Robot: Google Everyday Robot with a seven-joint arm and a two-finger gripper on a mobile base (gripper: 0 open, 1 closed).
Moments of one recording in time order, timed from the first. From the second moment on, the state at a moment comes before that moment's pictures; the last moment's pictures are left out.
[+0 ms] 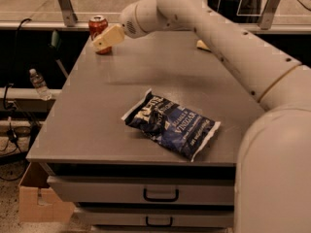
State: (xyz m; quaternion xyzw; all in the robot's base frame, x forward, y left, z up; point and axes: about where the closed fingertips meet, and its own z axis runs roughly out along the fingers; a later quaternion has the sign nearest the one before) arm 0.761 0.128 0.943 -0.48 0.69 0.22 0.49
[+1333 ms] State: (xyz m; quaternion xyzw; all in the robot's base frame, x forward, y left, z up) arm 0.839 0.165 0.913 -0.38 0.71 0.21 0.55
